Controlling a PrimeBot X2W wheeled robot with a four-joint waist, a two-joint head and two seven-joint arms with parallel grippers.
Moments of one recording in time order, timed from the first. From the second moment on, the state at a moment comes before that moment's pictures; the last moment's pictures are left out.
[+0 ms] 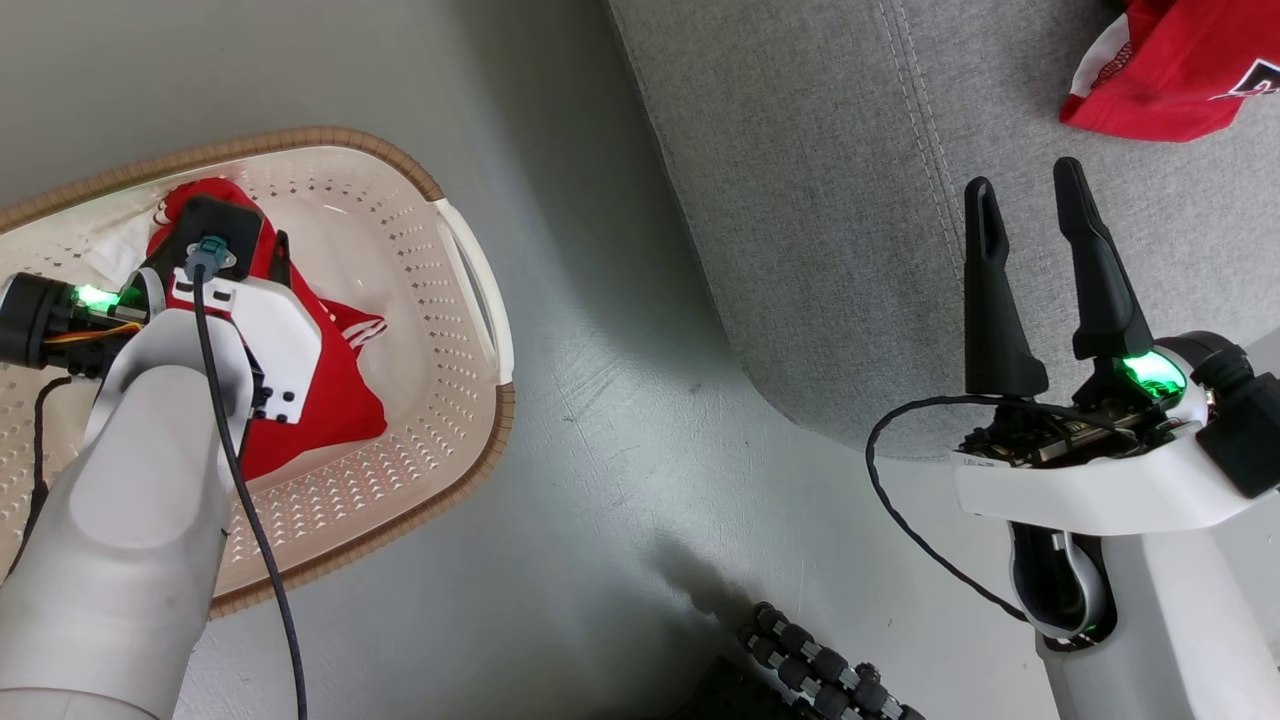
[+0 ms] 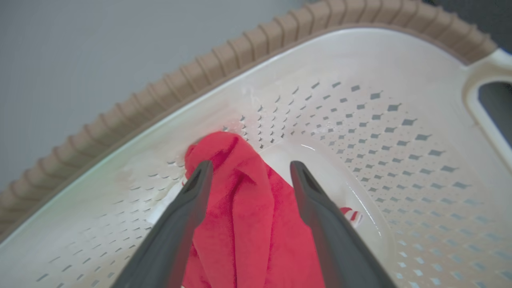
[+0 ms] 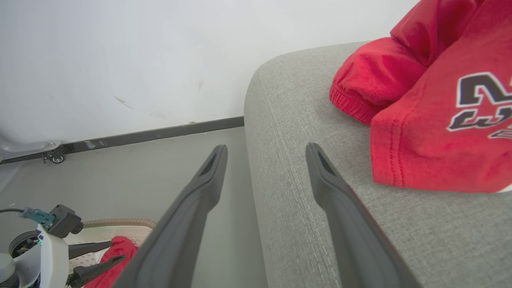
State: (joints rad) left arm -0.86 0.27 -0.33 0.94 -0.01 0.08 0.02; right arm -0.31 -0.04 0.09 0.00 0.33 0.12 -0.25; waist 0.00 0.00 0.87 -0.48
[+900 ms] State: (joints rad) left arm -0.91 0.25 -0.39 1.07 0.04 0.06 0.06; right arm -0.31 -0.04 0.08 0.00 0.33 0.12 -0.25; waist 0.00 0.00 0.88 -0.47
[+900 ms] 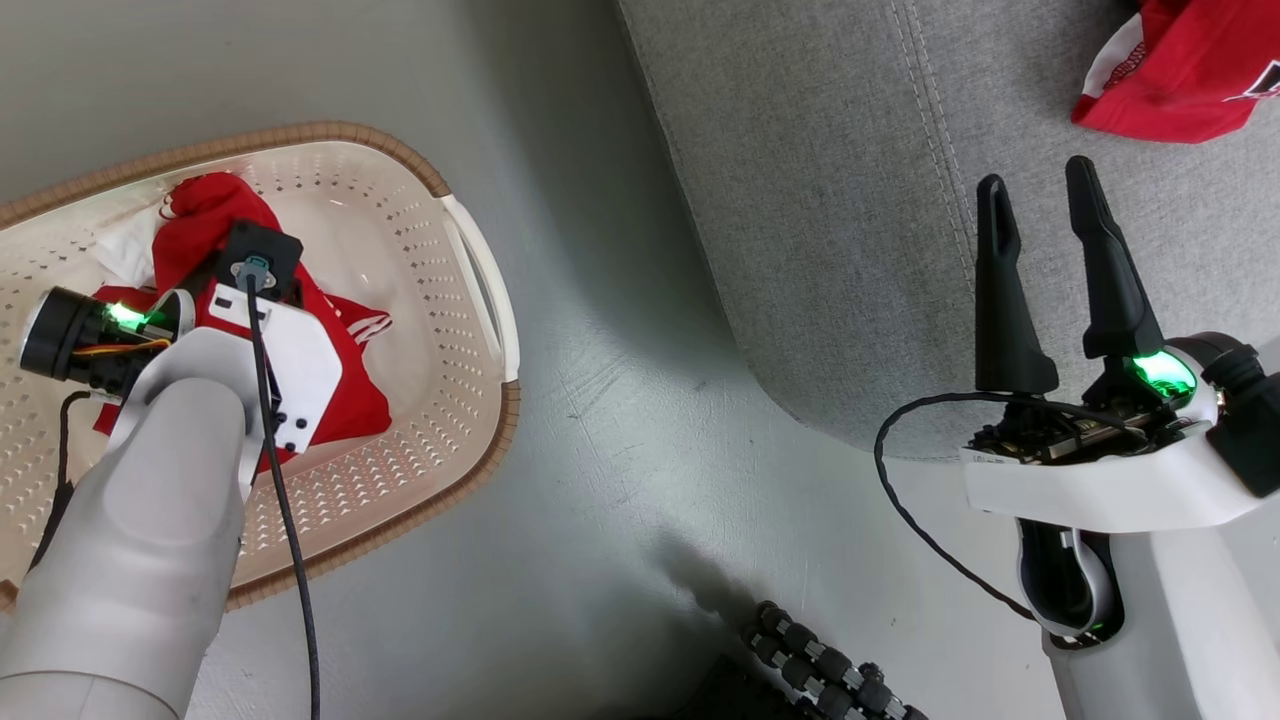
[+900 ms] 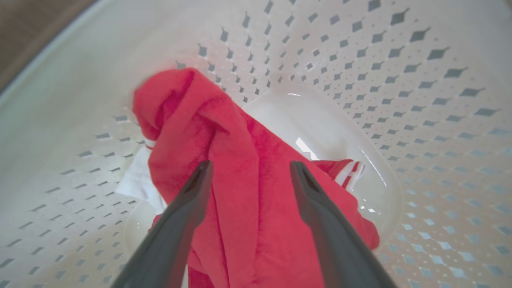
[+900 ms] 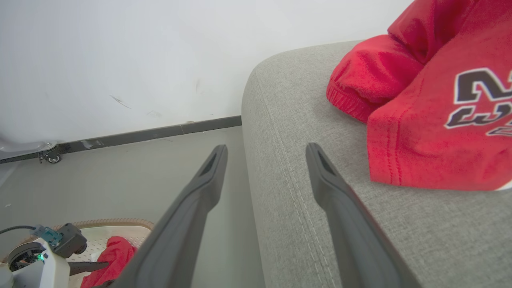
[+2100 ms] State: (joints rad) left arm -0.98 0.18 -0.41 1.18 0.05 0.08 0.05; right arm -0.24 -0.04 0.04 -0.08 0.26 0.12 -0.25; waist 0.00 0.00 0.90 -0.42
